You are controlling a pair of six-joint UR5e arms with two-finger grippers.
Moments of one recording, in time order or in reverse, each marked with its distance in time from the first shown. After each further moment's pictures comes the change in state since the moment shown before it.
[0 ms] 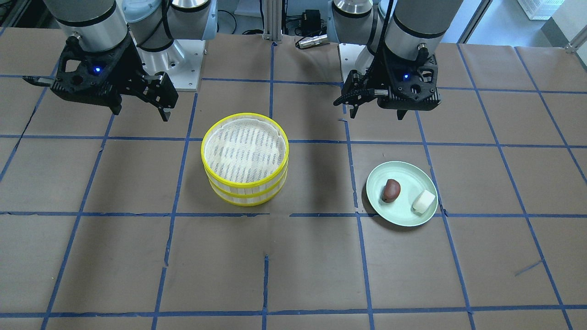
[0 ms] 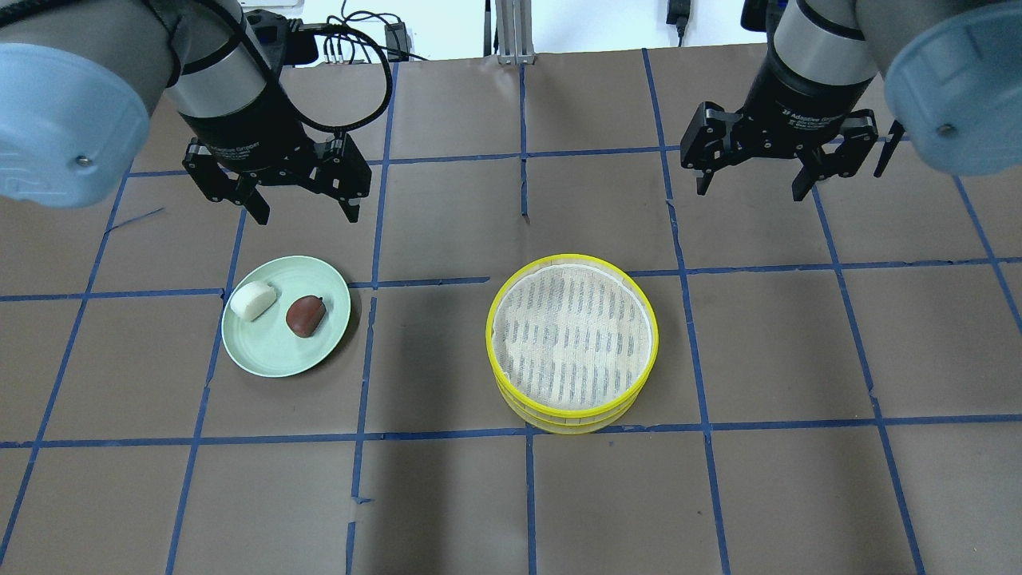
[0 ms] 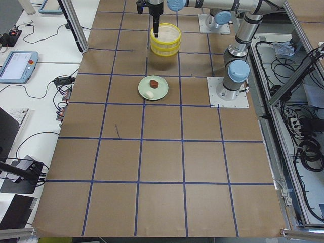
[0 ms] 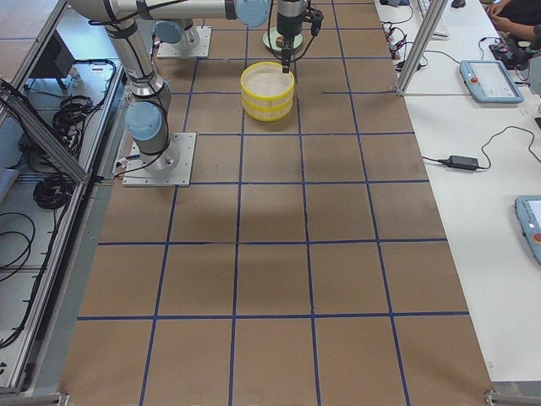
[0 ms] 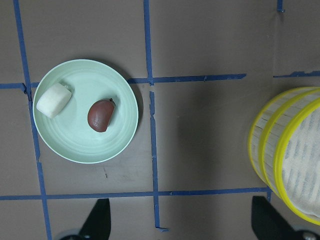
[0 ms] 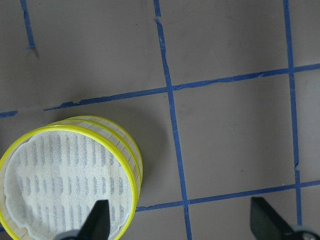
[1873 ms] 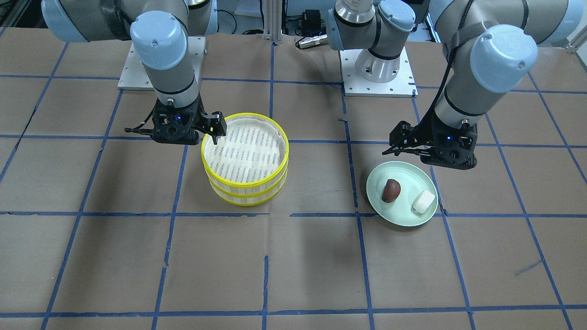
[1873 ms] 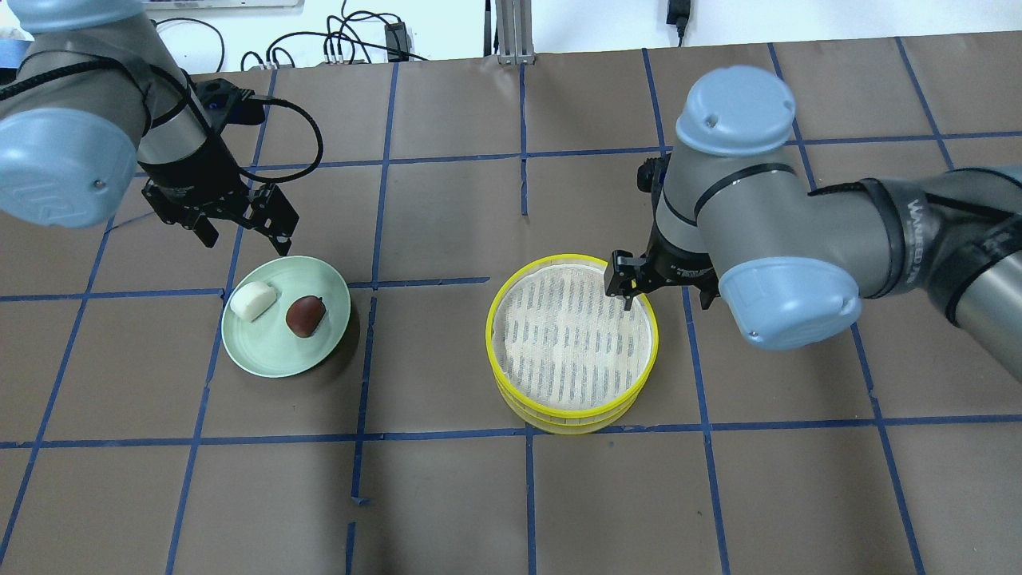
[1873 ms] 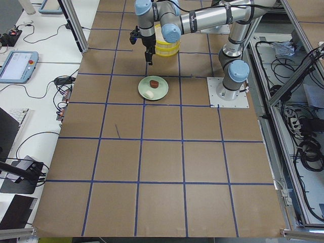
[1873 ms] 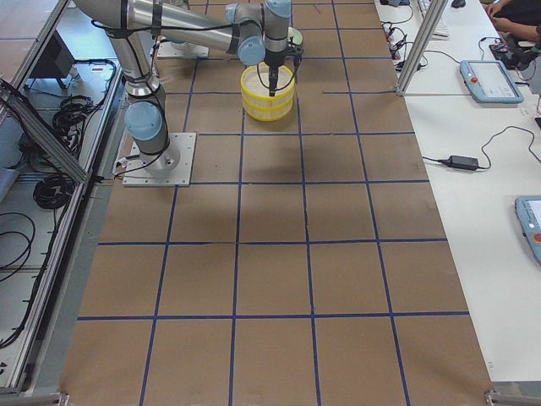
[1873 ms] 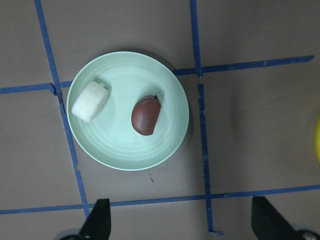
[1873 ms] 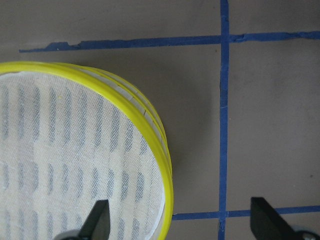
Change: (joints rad) left arm 0.224 -0.086 -0.179 0.210 0.053 0.383; right arm 0.136 0.051 0.381 -0.367 -0.004 0.032
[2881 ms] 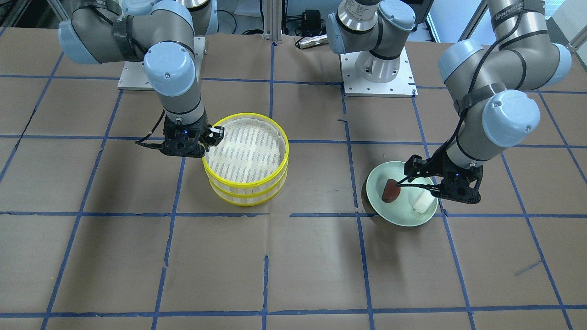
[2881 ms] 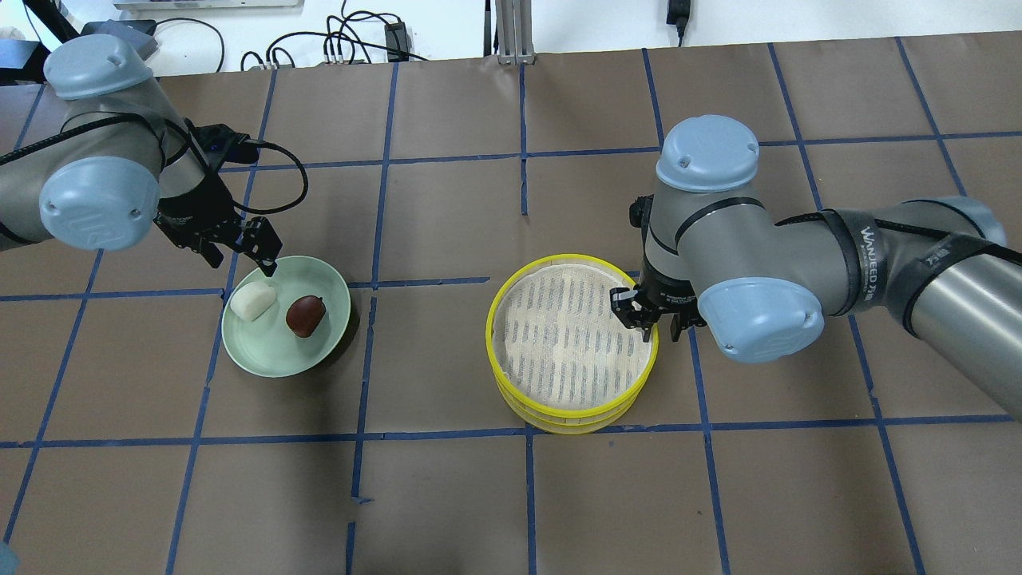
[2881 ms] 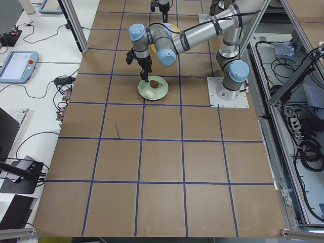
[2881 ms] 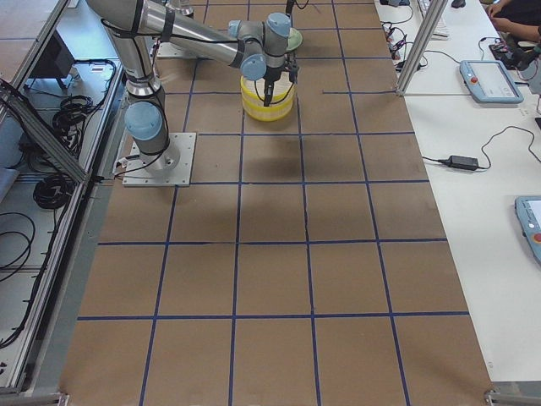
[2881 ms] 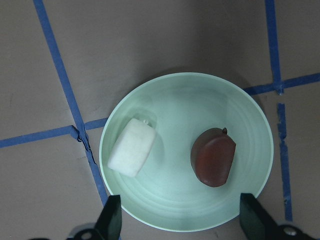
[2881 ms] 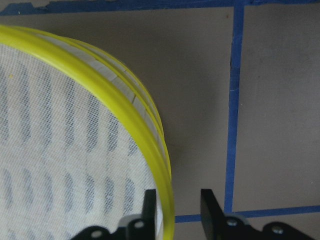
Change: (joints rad) left arm 0.093 -0.122 -0.076 0.161 0.002 0.123; right arm 0.003 0.060 0.029 -0.018 -0.012 0.005
